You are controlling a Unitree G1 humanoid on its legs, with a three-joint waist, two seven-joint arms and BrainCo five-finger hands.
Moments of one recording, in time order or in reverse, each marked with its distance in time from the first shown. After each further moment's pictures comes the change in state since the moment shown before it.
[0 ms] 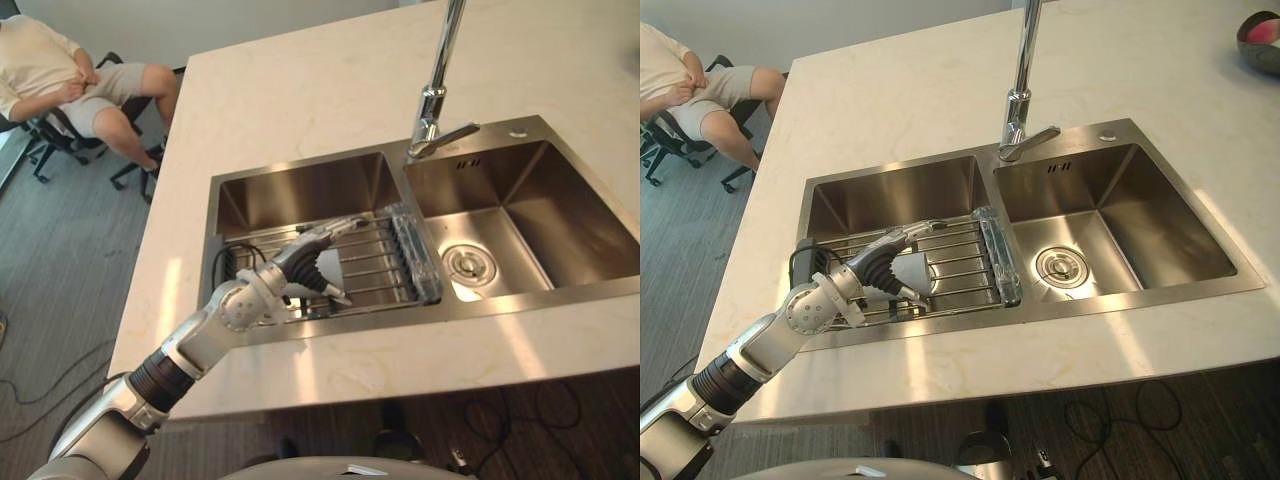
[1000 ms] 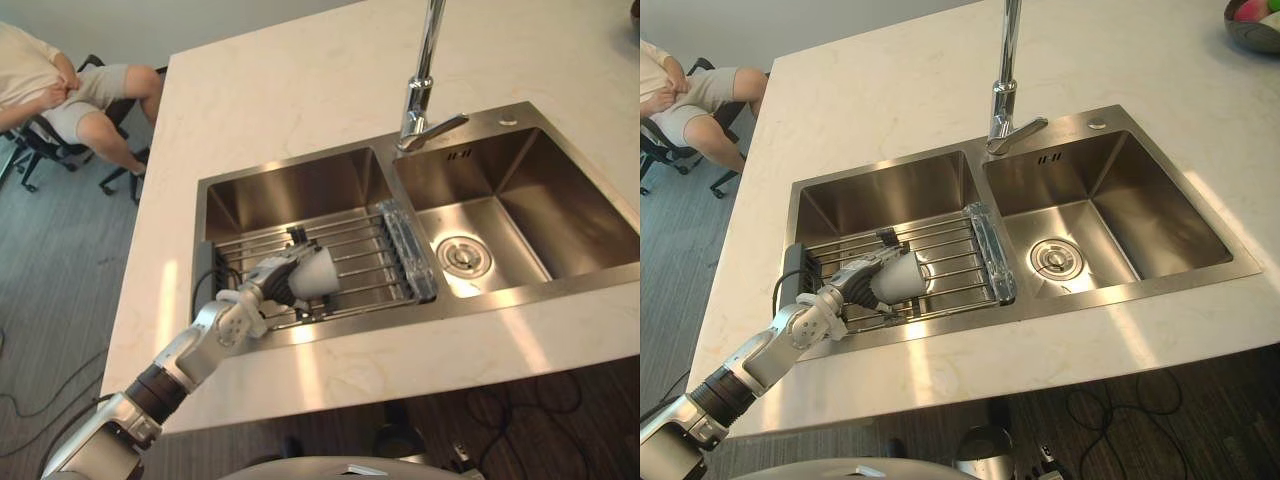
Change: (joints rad) left arm 0.084 0.007 0.015 0.196 0.191 0.020 0.056; right arm -0.012 -0.035 0.089 -0.004 0.011 0.001 -0.024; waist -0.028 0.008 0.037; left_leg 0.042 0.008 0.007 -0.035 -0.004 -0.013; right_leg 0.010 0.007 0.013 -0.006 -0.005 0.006
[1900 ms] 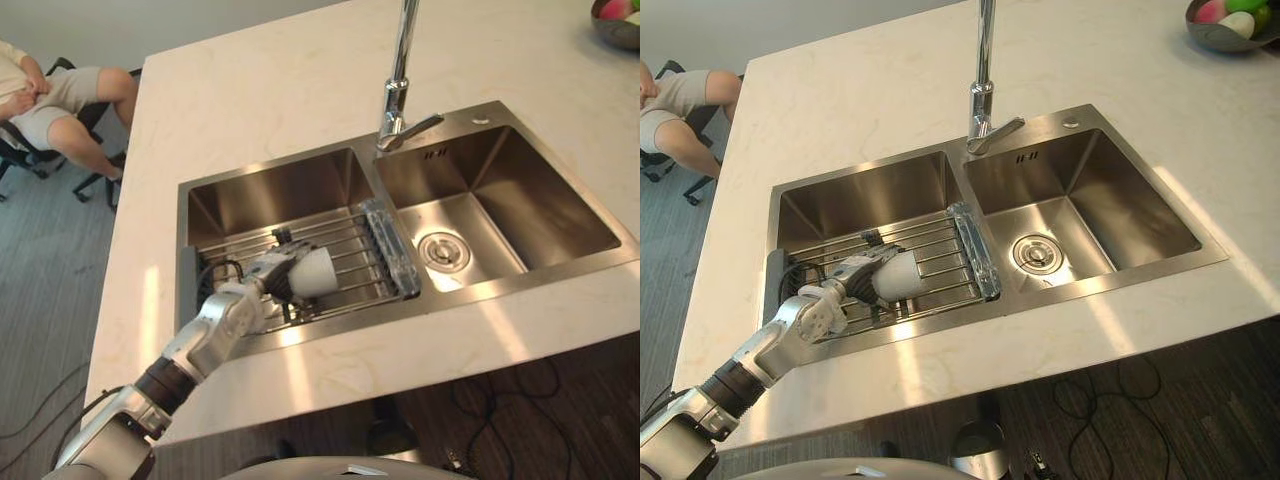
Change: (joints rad) left arm -0.052 -0.051 0.008 0.048 0.190 0.119 -0.115; right arm 0.058 0.045 0.047 -0.034 0.017 -0.023 0.014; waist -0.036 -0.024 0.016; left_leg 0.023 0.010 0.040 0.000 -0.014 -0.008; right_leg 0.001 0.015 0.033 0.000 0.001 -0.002
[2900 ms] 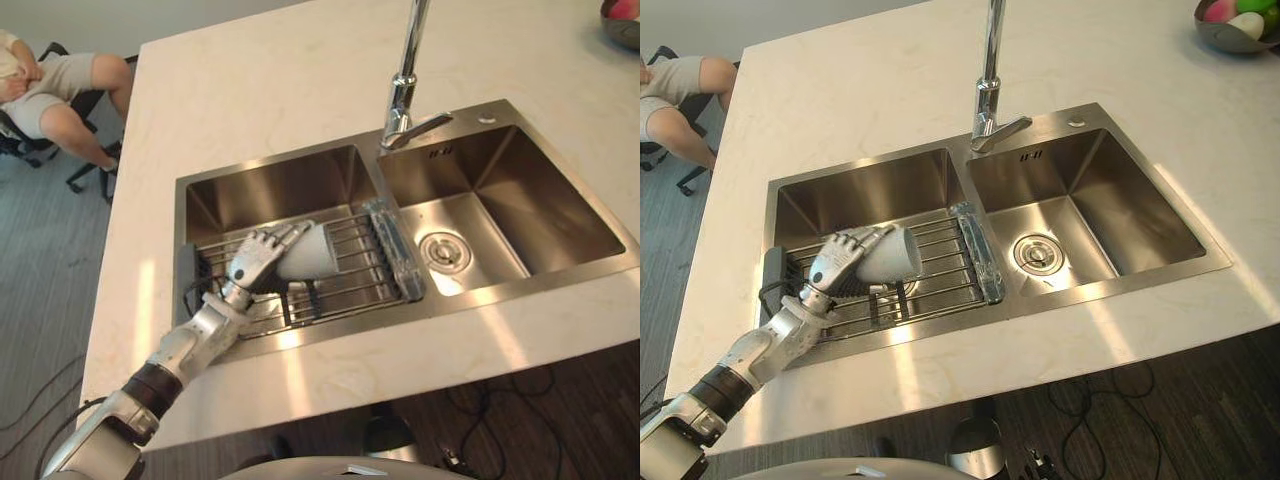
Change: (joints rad) left arm 0.051 0.068 0.115 0.083 0.269 -0.358 0.843; right arm 0.009 -0.008 0.081 -0.006 -0.006 -0.080 0.039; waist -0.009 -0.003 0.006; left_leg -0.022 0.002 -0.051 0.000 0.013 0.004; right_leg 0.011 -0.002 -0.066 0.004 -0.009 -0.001
